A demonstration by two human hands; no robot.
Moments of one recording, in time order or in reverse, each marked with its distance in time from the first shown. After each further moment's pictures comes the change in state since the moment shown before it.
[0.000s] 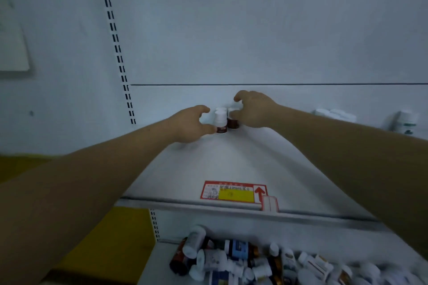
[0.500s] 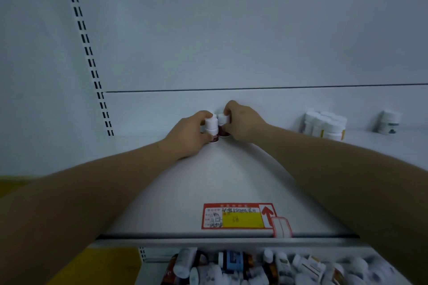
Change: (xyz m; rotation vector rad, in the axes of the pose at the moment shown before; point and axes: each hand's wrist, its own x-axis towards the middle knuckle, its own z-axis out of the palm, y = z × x) left_hand 0.040 -0.013 0.035 -0.201 0.137 0.248; right_hand 0.012 0.007 0.032 0.115 0.073 0.061
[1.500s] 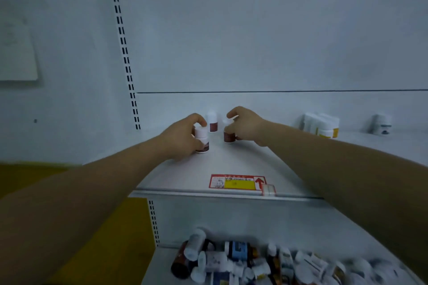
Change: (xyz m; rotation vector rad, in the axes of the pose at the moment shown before) left_hand -0.080 0.034 -0.049 0.032 -0.051 -0.185; right_hand -0.045 -0.032 -0.016 0.512 -0.146 0.201
